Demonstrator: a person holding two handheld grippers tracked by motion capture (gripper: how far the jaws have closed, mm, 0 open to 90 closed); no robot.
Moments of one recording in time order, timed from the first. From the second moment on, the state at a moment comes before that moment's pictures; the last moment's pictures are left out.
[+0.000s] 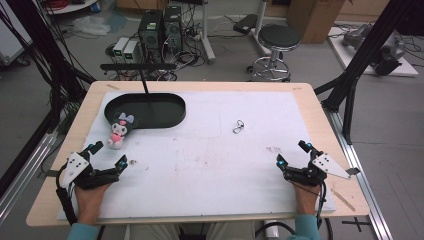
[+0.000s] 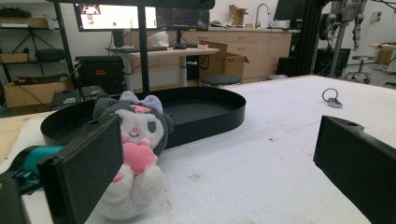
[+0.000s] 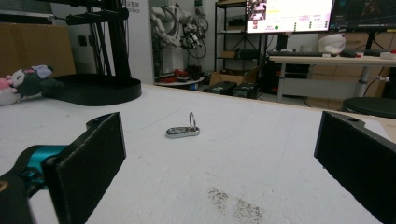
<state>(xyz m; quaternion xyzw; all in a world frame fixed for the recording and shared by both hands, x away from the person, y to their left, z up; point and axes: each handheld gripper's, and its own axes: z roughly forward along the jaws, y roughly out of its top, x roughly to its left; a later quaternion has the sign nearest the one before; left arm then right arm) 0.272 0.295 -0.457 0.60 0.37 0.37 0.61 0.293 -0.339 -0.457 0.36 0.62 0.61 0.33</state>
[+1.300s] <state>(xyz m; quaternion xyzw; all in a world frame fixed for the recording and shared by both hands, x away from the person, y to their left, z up) 0.331 0.302 -0.386 0.72 0.43 0.31 0.43 0.292 -0.339 -0.457 0.36 0.62 0.62 0.33</state>
